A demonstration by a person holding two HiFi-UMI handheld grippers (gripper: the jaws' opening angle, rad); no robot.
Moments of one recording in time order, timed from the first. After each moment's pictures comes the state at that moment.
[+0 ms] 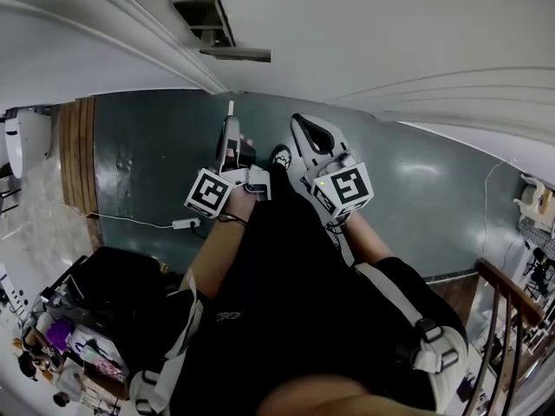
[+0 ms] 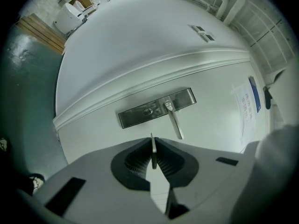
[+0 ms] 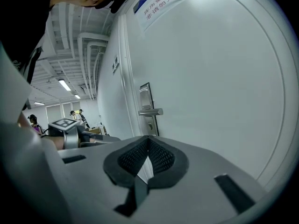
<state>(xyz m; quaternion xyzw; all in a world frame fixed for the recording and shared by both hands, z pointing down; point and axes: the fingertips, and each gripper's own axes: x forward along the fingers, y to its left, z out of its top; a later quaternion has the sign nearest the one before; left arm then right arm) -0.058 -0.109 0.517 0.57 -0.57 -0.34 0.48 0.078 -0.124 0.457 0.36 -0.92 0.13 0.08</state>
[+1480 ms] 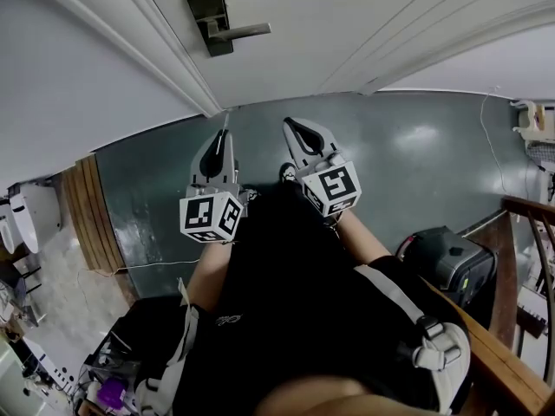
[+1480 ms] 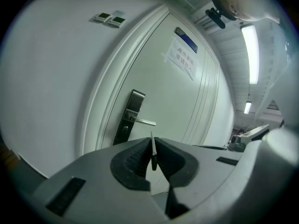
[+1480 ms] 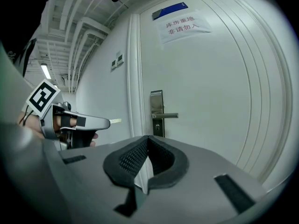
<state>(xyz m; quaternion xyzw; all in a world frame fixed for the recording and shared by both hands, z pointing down) -0.109 -0.017 0.421 0.84 -0.51 -0.03 0.19 0.011 -0.014 0.434 0.49 -0.86 0.09 0.09</state>
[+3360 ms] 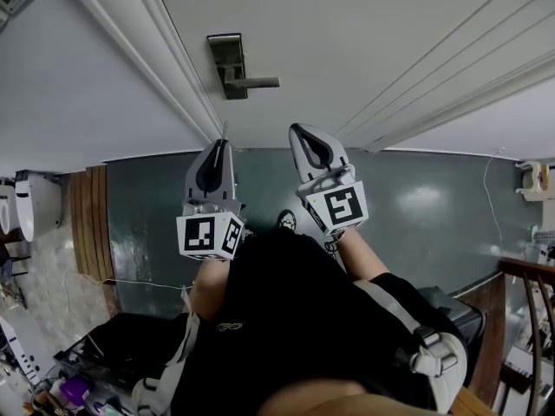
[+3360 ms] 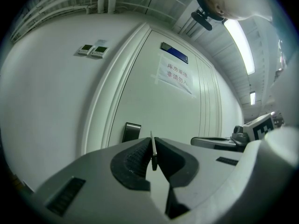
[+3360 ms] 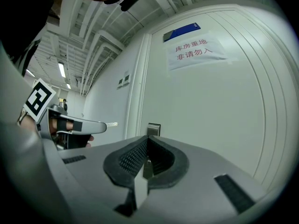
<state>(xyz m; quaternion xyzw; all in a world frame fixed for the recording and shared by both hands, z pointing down) -0.097 -0.050 0.321 0.82 -0.57 -0.07 0.06 0.026 -0.069 0.321 0.46 -0.89 -0.05 0.03</state>
